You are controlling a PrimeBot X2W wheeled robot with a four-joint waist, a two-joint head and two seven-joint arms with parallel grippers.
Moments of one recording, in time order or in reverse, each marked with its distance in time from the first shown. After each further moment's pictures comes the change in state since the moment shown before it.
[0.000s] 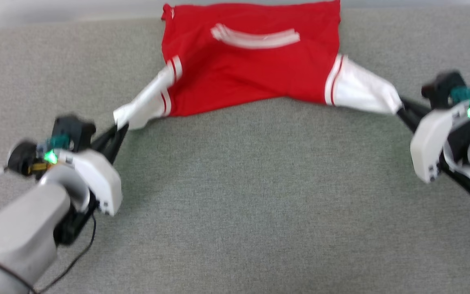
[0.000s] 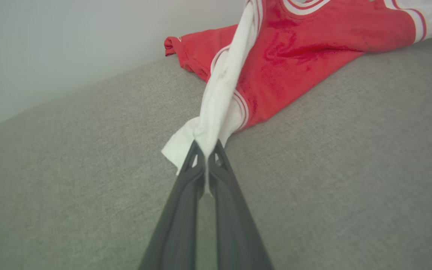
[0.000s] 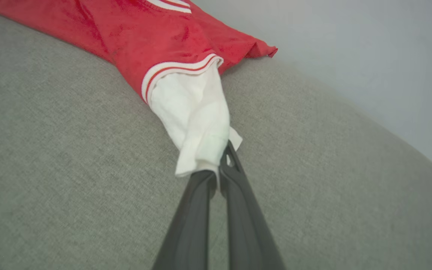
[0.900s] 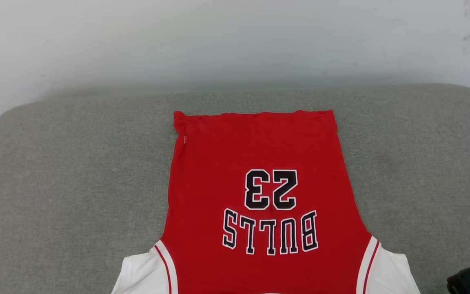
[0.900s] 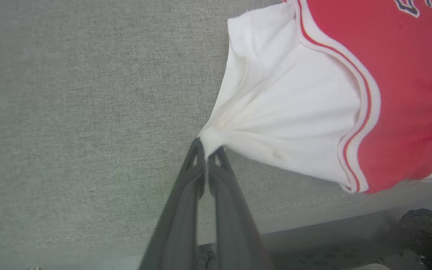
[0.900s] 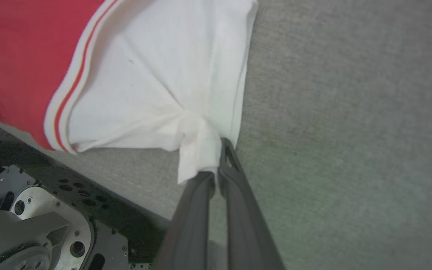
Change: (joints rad) left arm 0.752 0.202 0.030 -0.386 -0.238 0.329 -0.045; right arm 0.813 -0.211 -0.155 -0.265 0.119 0.000 0.063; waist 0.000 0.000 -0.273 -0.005
